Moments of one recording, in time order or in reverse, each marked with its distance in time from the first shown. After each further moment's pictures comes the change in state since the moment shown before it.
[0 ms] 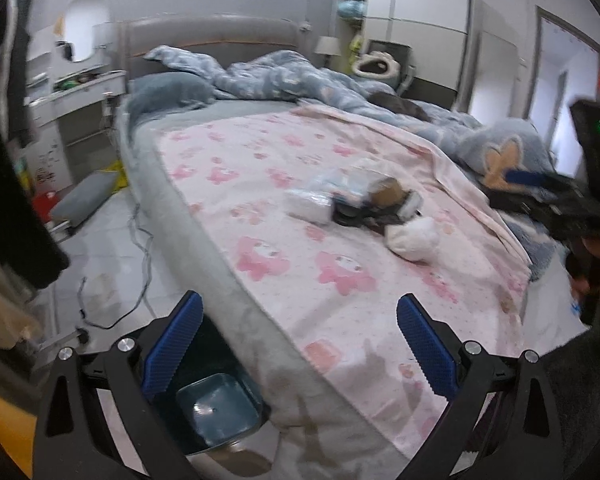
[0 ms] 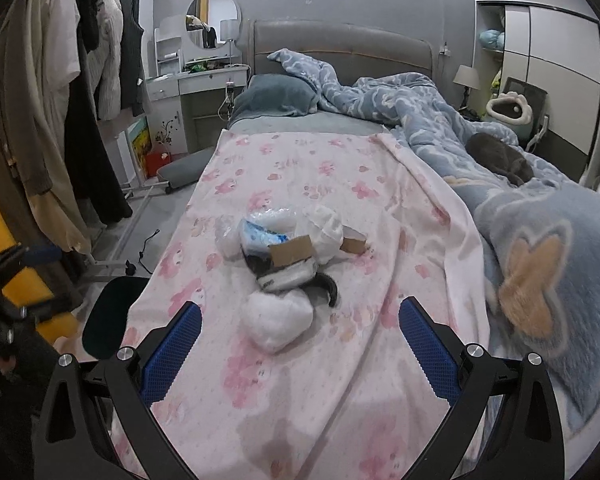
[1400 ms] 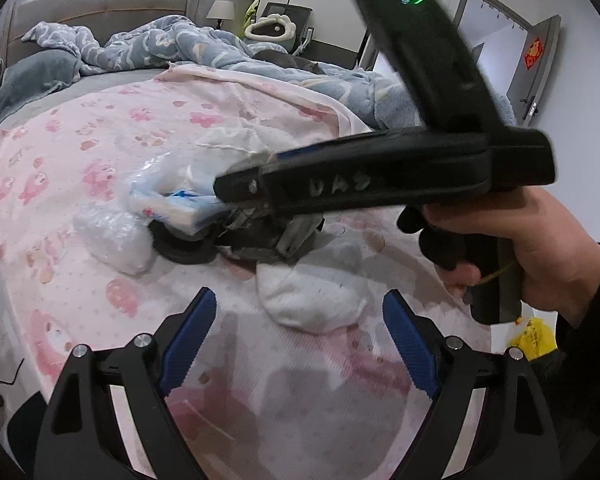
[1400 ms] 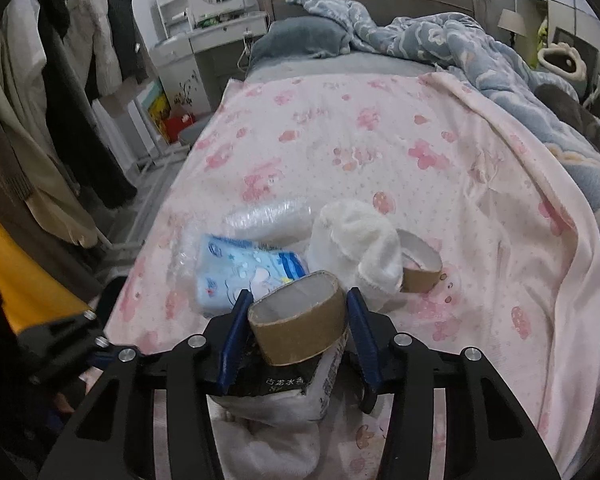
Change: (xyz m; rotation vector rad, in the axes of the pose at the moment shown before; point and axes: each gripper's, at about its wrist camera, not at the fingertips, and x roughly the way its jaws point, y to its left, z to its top) left arm 0.145 -0.068 0.046 0.086 0.115 -0.400; right arm 0.139 -0.024 0.043 0.056 0.168 0.185
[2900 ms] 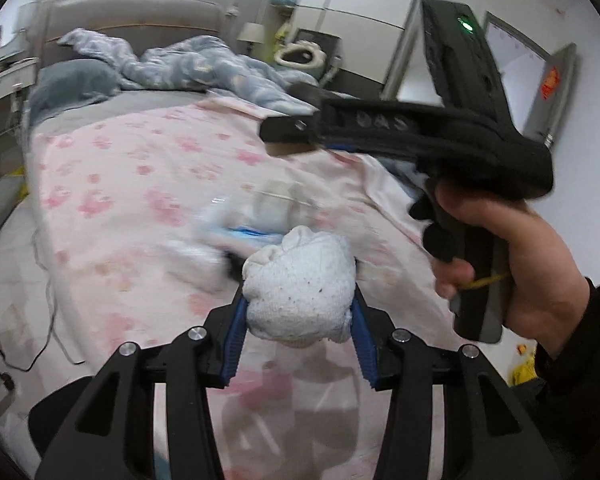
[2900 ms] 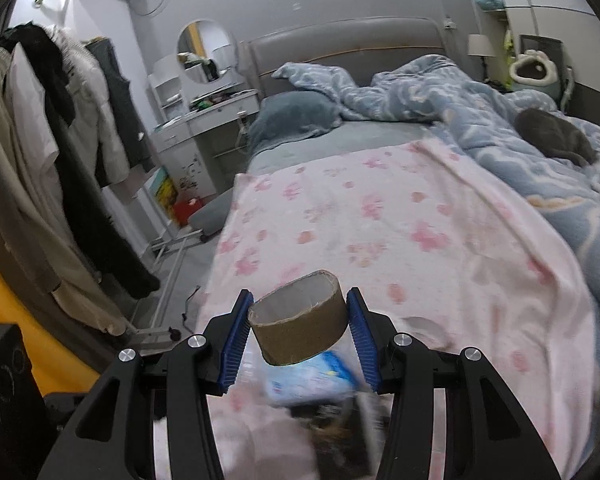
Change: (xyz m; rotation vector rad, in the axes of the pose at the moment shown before) left arm -0.070 0.022 0.010 -0.068 -0.098 0.096; right arm -0.030 0.034 0.041 0.085 -0.231 0.042
